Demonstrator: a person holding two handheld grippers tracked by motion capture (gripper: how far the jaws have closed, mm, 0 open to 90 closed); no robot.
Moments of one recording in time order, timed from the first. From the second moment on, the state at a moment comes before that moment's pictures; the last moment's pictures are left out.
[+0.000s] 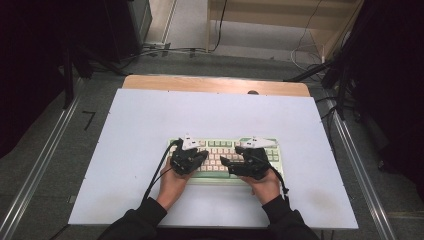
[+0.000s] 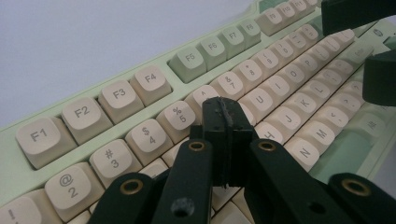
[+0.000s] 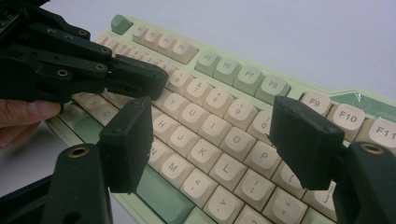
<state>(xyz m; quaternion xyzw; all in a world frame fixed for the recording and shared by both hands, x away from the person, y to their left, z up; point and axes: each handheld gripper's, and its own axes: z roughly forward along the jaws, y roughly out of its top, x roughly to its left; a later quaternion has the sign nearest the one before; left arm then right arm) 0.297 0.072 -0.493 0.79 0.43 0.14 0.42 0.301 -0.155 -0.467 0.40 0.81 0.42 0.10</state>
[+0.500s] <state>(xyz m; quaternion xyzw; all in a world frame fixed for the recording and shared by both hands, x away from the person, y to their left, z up) 0.292 0.086 -0.477 0.75 0.45 0.16 0.46 0.300 -0.158 -0.466 0.40 0.81 0.42 0.11</state>
